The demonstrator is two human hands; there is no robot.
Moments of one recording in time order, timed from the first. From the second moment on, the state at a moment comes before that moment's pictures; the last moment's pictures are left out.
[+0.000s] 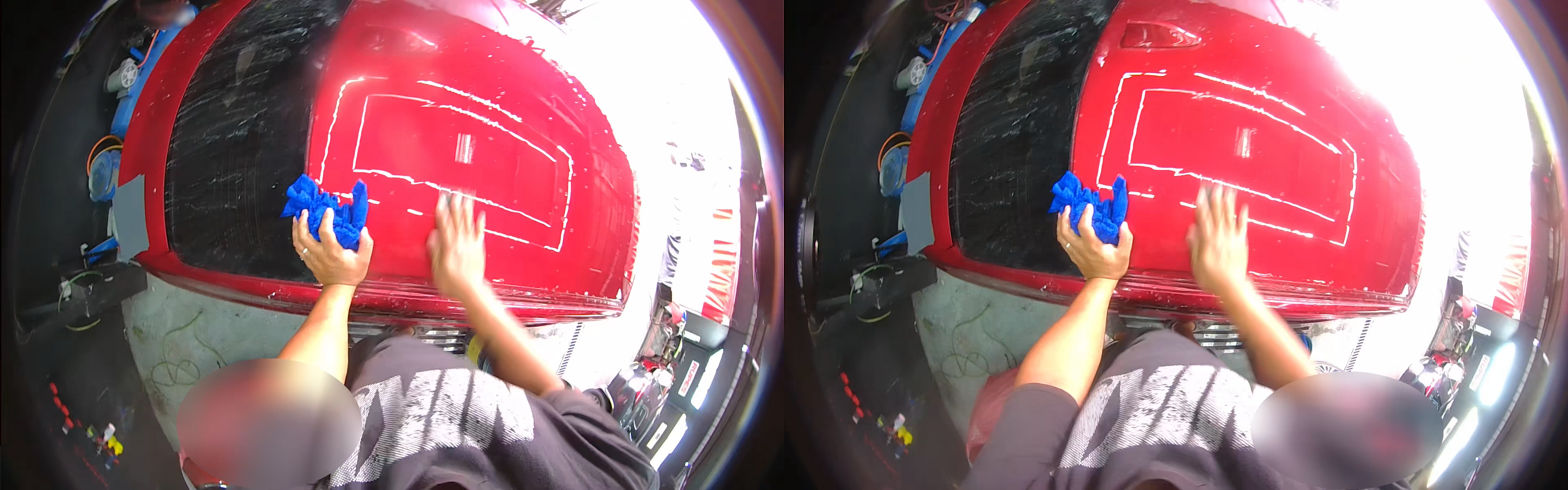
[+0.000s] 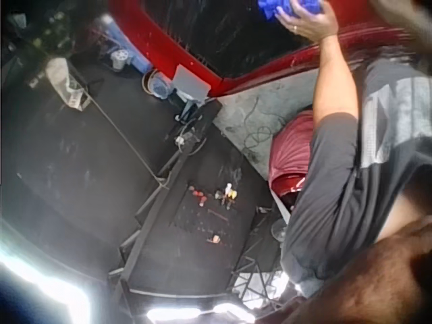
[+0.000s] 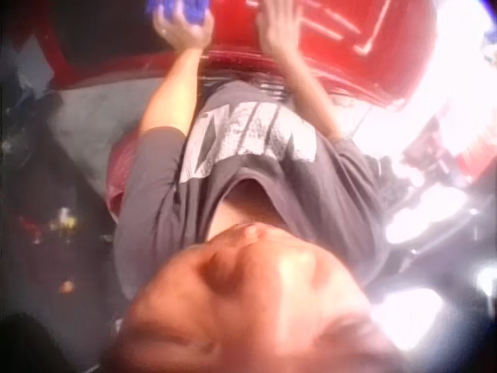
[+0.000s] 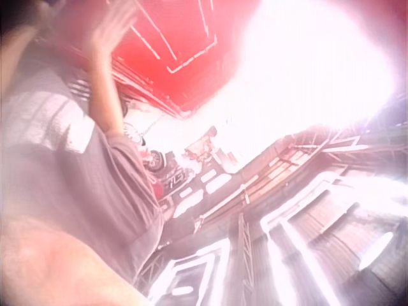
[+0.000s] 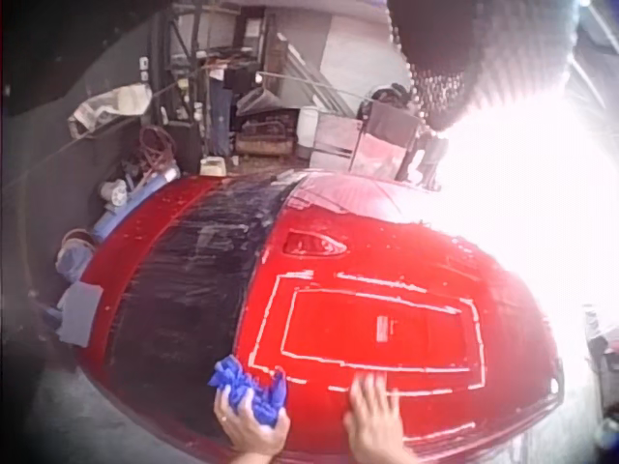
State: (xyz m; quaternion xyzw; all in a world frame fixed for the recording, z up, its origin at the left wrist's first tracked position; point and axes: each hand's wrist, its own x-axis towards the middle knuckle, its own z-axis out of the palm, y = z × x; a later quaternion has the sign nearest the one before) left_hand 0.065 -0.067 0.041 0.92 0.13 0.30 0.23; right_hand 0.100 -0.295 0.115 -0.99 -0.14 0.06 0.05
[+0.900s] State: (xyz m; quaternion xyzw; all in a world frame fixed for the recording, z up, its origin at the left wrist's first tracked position) left_hand 0.067 -0.072 0.039 0.92 0.13 0.28 0.25; right_hand 0.060 -0.273 0.138 -0.97 -0.17 0.17 0.06
